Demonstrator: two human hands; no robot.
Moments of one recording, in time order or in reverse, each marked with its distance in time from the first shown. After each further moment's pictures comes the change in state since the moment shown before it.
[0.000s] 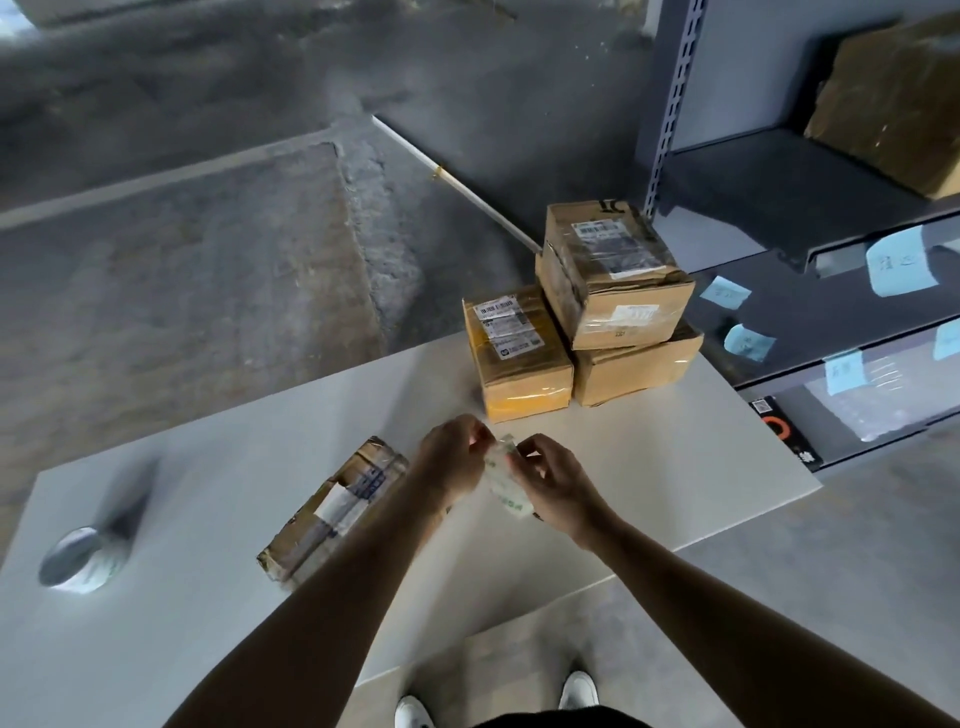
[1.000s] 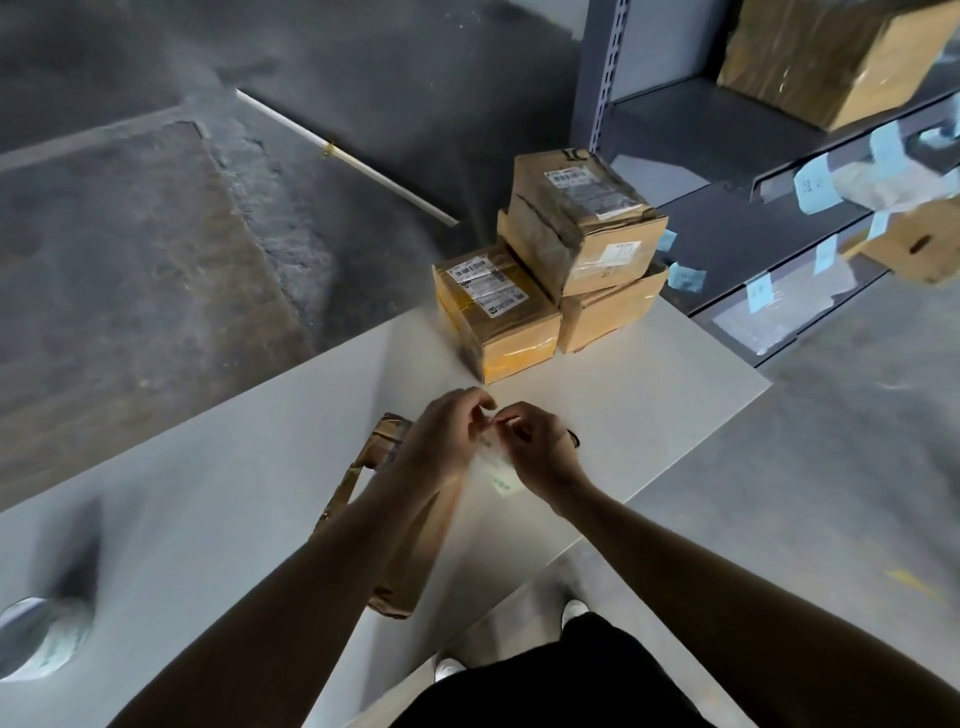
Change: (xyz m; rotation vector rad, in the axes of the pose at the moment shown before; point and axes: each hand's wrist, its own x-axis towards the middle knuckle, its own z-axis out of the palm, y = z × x) left_hand 0.006 -0.082 -0.021 -0.083 -0.091 0.561; right_hand -0.009 -0.023 0.096 -0.179 0.471 0.054
